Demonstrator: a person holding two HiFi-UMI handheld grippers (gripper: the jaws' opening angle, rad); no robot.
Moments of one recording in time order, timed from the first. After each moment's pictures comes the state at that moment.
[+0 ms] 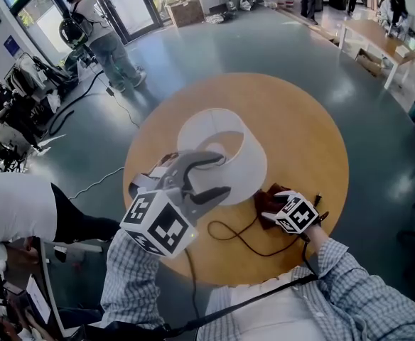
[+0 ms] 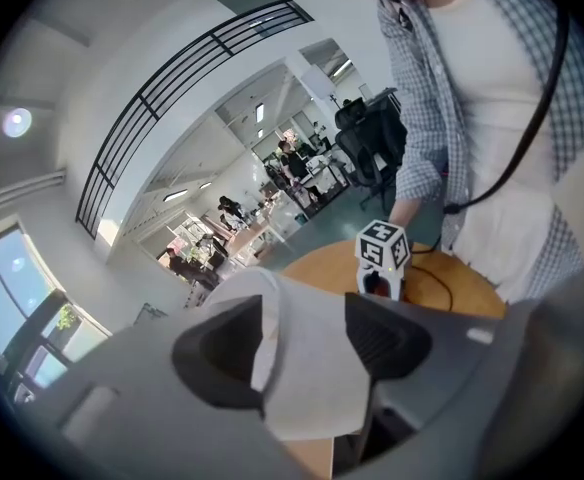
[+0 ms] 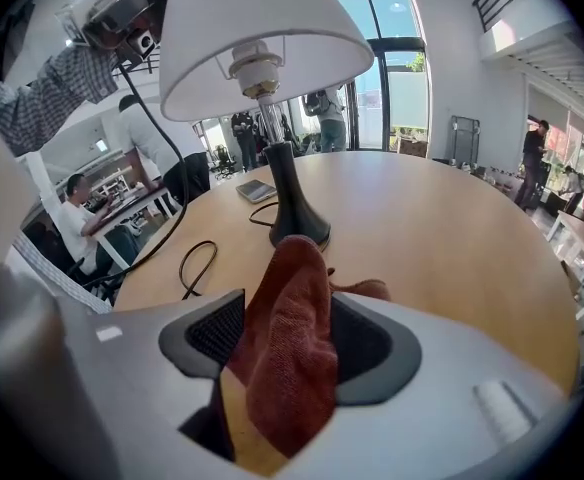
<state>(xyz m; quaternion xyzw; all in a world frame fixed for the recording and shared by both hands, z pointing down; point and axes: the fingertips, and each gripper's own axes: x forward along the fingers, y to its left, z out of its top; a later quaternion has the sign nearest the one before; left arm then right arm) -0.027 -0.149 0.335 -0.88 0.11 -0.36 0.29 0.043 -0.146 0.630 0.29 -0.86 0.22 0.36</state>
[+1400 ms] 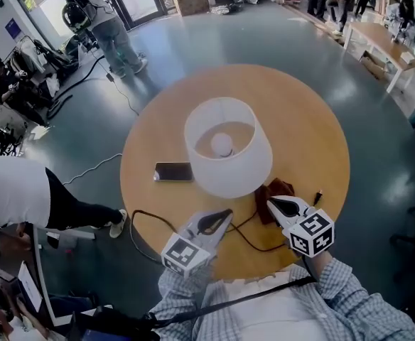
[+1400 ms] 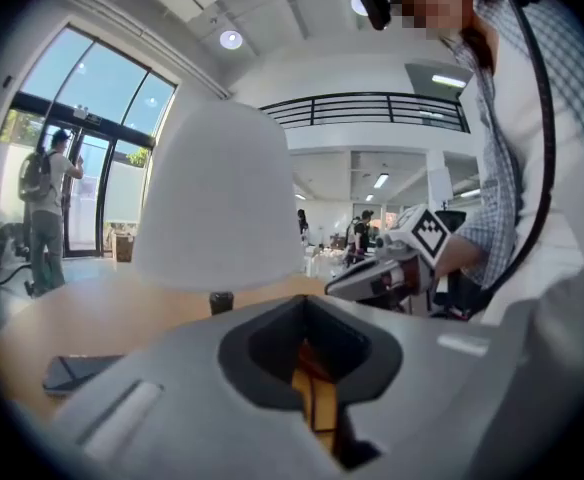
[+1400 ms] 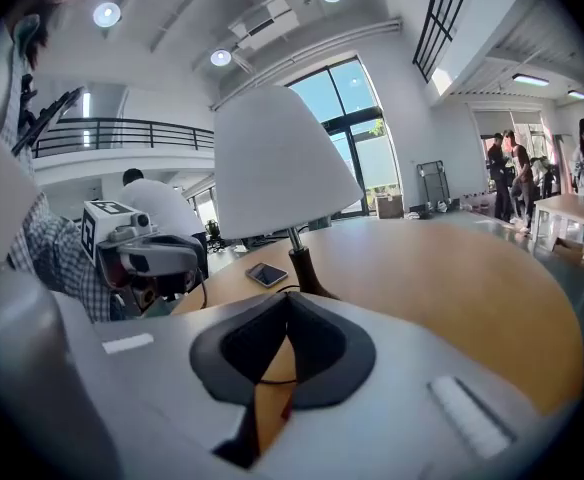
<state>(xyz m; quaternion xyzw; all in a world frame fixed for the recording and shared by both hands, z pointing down) -0.049 -0.096 0.476 -0.95 0.30 -0.10 -0.08 0.040 -0.125 0.522 0.37 -0.90 0.19 0.13</state>
